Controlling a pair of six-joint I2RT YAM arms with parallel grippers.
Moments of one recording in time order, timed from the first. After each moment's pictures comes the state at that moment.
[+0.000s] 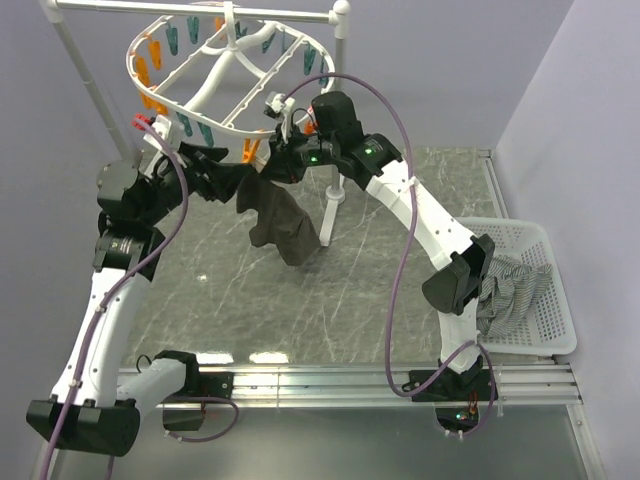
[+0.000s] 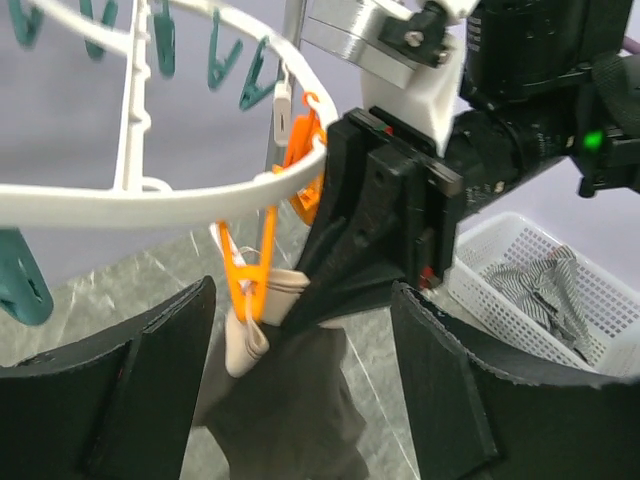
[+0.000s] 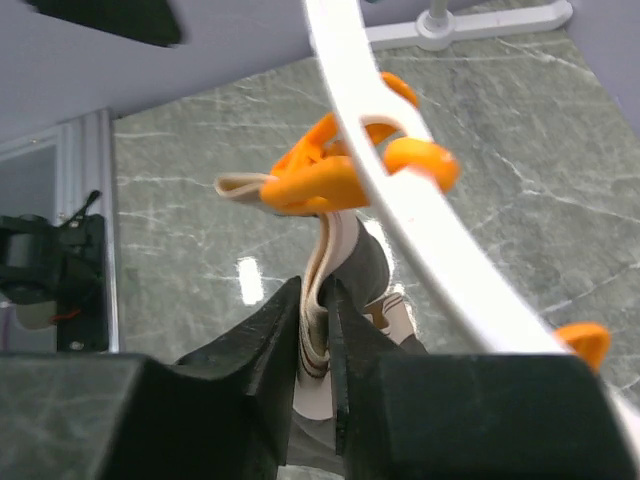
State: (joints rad) left arm -0.12 1.02 1.18 0.01 0.61 -0.29; right arm 0.69 1.99 2.25 -0.65 -0.64 -0.11
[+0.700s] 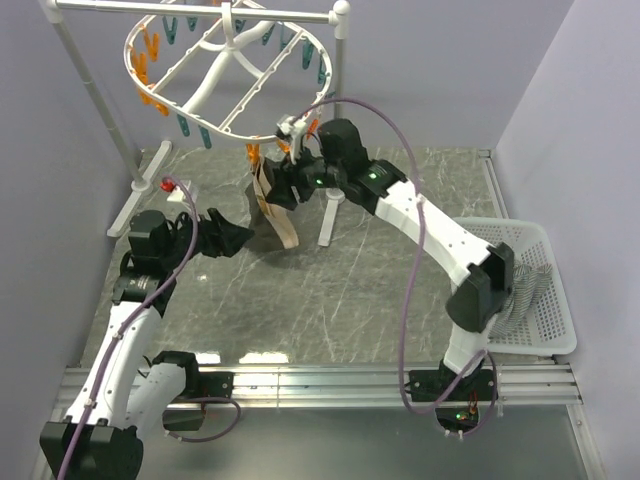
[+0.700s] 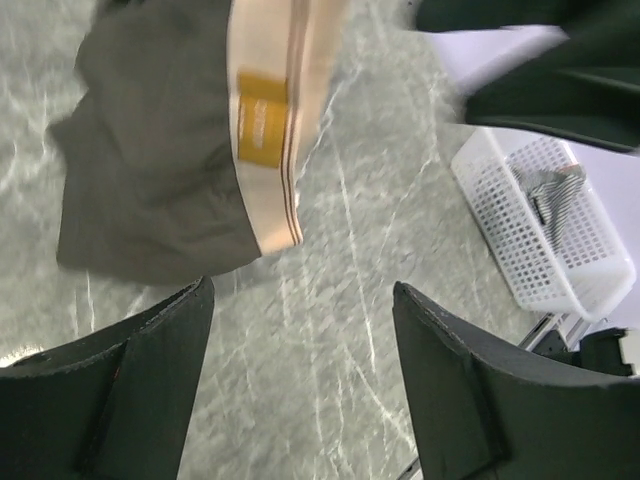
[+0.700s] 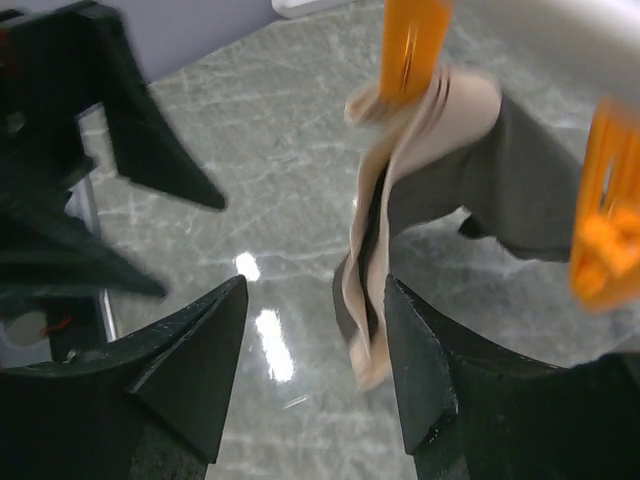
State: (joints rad) left arm -0.07 0.81 0.75 -0.18 0.60 -0.41; right arm 0.72 1.83 1.87 -0.45 -0.49 -0.03
